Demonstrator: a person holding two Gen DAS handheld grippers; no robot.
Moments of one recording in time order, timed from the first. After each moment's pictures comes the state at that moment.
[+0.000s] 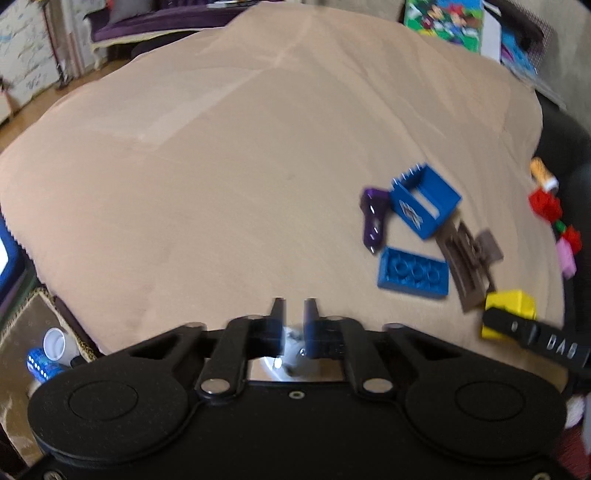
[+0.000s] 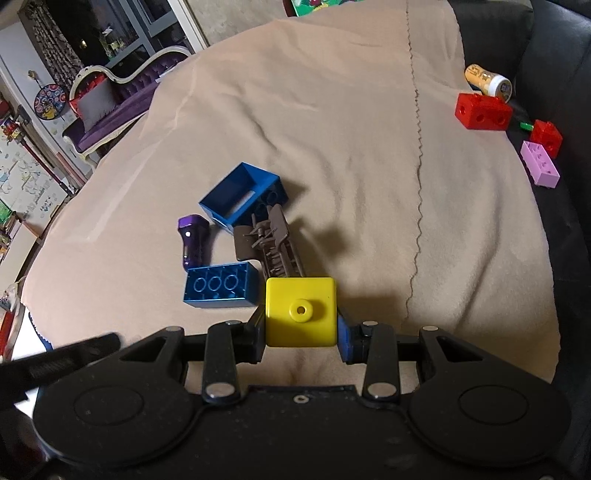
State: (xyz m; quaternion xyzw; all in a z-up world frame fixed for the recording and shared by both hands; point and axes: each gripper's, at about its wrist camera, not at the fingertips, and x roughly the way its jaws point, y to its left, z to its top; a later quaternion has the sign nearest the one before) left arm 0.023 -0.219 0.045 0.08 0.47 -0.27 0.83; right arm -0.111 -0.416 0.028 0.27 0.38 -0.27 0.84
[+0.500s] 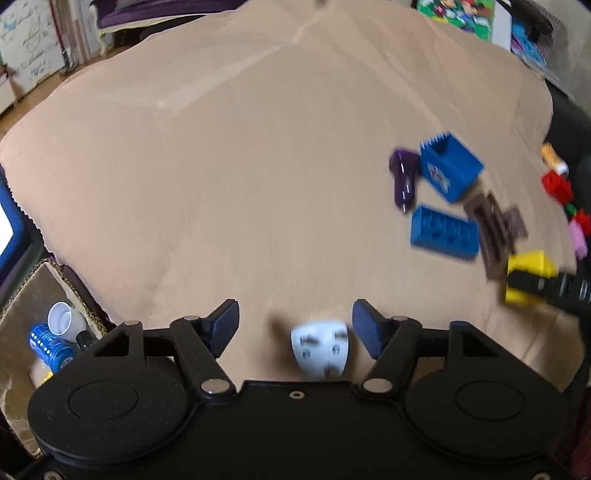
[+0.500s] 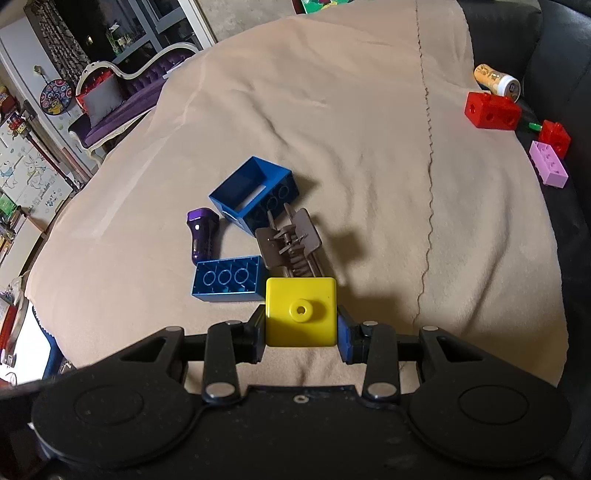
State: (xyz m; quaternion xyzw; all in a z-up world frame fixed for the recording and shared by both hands) left arm 0.014 -0.209 0.007 0.10 0.49 -0.27 0.83; right arm -0.106 -0.412 0.023 0.27 0.39 -0.26 0.84
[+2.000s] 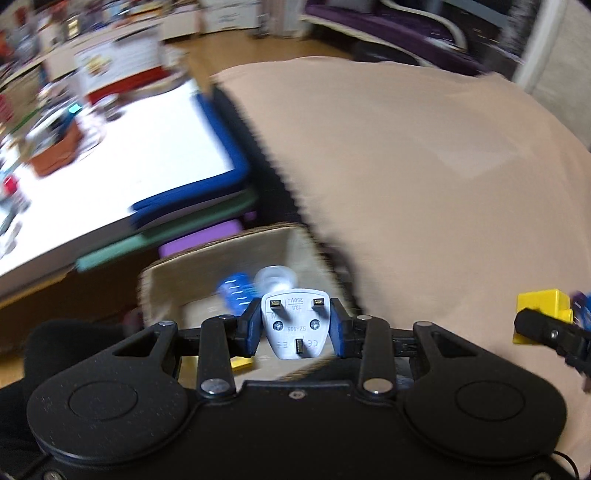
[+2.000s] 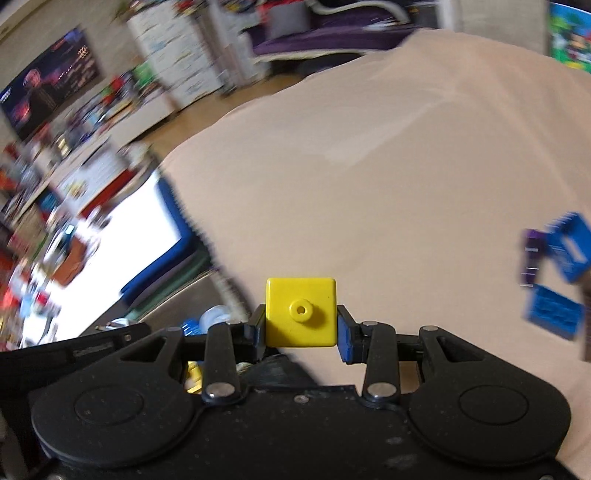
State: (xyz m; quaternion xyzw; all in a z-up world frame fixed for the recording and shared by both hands) left arm 0.054 0.023 0.036 -0.07 0.48 -0.01 0.88; right arm 0.027 -0.186 0.071 0.13 0.45 0.00 0.89
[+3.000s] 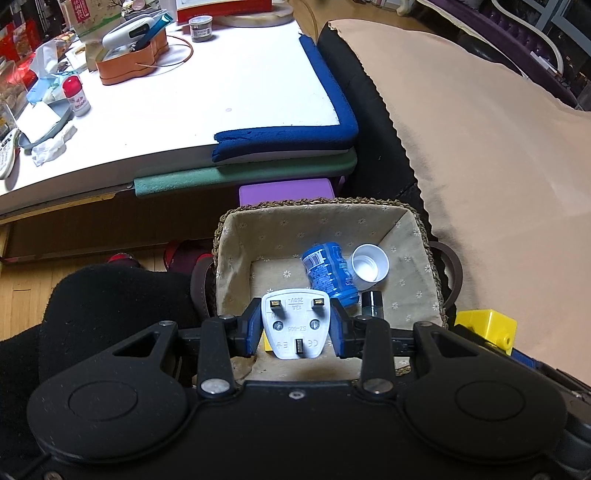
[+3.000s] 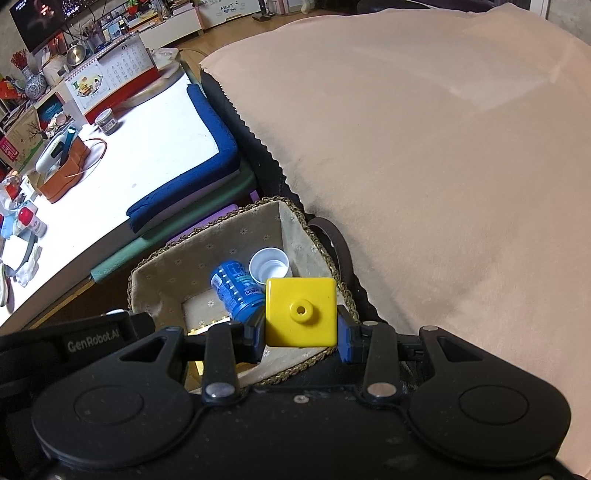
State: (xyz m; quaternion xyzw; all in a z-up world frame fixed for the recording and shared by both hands) left arm 0.070 0.089 -0.009 -0.15 0.54 0.10 0.83; right arm 0.094 -0.056 -0.003 0.05 0.53 0.03 0.84
